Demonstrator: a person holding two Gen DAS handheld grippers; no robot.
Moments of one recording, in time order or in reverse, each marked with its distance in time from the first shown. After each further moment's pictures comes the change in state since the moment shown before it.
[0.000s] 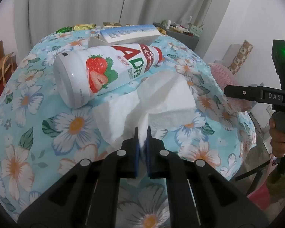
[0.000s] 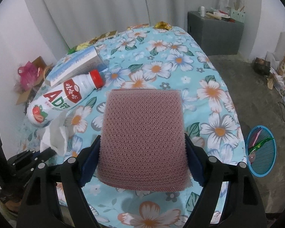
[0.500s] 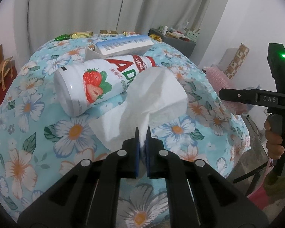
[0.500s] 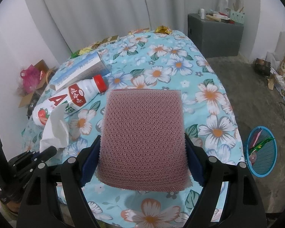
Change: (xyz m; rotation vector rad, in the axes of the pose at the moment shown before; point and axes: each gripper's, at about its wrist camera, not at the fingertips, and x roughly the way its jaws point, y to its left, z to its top) left arm -0.014 -0.008 0.005 0.011 -0.044 -0.017; right arm -0.012 -0.002 0.002 0.007 -0.021 0.019
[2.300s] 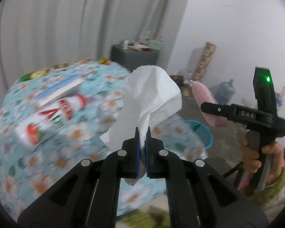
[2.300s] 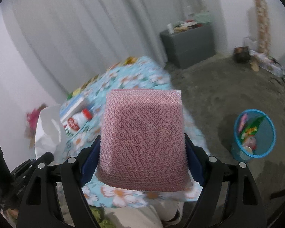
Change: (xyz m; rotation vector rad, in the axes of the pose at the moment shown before) left arm -0.039 -0.133 0.034 0.188 -0.083 -0.202; right arm -0.112 -0.120 -0.057 0.296 -0.265 0.010
